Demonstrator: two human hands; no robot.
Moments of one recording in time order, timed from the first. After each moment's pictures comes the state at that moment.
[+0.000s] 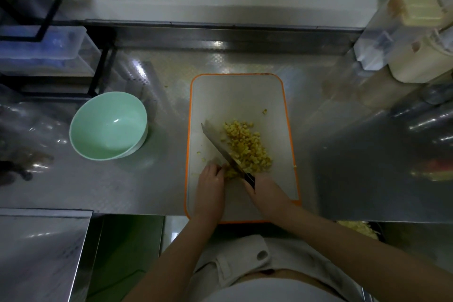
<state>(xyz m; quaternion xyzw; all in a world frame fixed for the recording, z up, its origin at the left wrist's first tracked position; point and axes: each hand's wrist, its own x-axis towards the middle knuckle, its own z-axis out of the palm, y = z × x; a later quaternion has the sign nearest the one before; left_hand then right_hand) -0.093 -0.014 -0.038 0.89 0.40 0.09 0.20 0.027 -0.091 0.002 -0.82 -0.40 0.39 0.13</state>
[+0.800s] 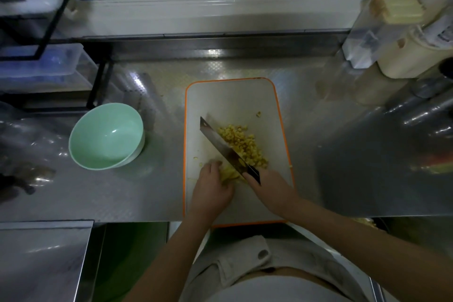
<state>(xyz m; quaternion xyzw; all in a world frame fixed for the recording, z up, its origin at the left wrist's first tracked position) -0.085 -0.007 -0.022 0.83 0.45 0.04 0.32 0.047 -0.096 0.021 -0.80 -0.44 0.37 0.20</state>
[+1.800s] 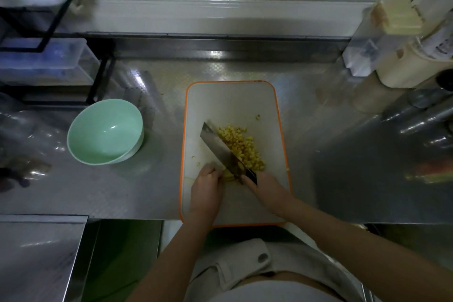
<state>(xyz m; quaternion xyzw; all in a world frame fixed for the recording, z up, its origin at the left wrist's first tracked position) -0.082 -0.012 -0.024 0.85 0.46 0.09 0.26 0.050 -0.091 0.002 -0.80 -0.41 0.40 0.16</state>
